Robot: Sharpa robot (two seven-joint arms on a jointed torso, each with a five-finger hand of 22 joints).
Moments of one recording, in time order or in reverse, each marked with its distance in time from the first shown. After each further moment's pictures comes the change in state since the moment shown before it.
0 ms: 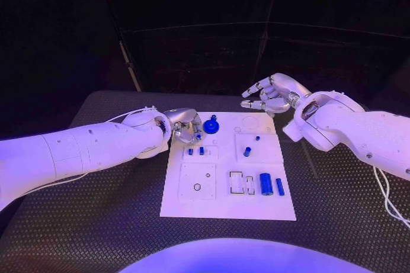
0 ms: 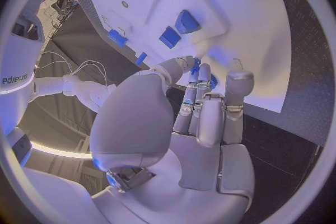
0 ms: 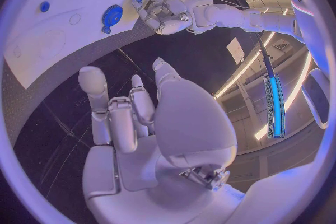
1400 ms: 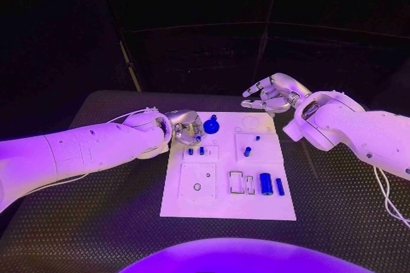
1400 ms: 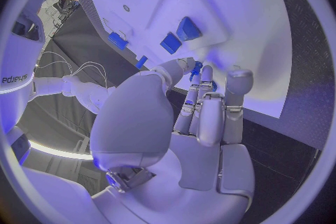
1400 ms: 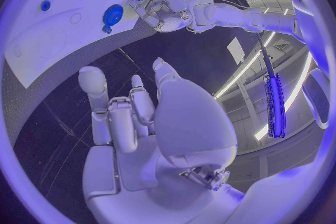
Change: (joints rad) left arm -0.005 0.005 0.000 -0.005 0.000 0.025 -0.005; left_hand -0.026 -0.026 0.008 0.008 0.000 -0.092 0.037 -0.085 -0.010 -0.039 0.032 -0.068 -0.017 0.005 0.020 0.000 -0.008 0.000 -0.006 0.013 -0.015 -0.015; right arm 0.000 0.001 0.000 -0.005 0.000 0.000 0.000; right_hand 0.000 0.000 0.000 0.000 0.000 0.000 0.000 0.000 0.000 0.000 0.000 0.000 0.000 0.000 0.000 0.000 0.000 0.000 0.000 0.000 0.000 0.000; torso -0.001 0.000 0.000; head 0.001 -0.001
